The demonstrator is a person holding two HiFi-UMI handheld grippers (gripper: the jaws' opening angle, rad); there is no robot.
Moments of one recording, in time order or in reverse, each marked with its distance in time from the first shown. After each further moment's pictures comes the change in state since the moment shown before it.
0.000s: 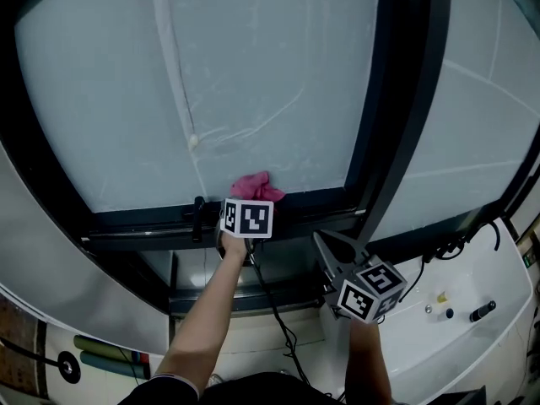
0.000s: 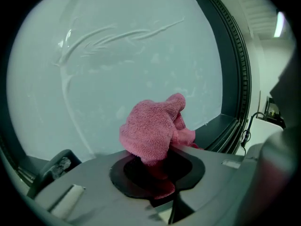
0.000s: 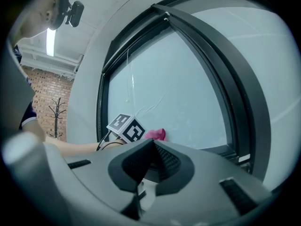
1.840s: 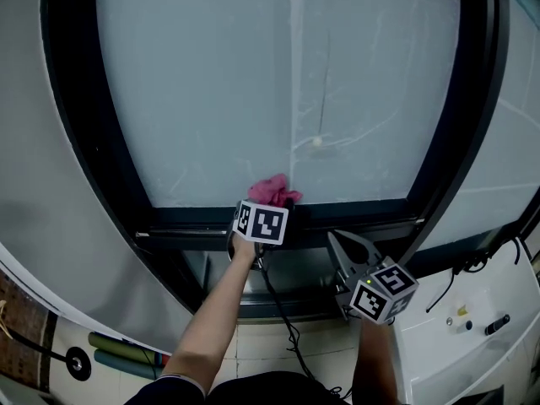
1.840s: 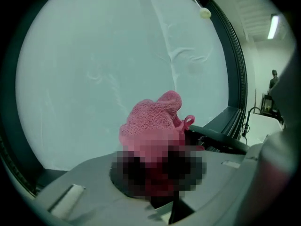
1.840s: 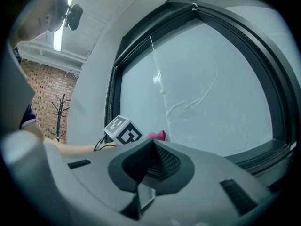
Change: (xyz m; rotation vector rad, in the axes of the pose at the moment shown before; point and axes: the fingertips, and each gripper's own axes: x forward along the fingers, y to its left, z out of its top) left arm -0.045 0.164 -0.032 0.041 -0.032 -0.031; right arm 0.102 0.142 0.000 -0.048 -0.024 0.055
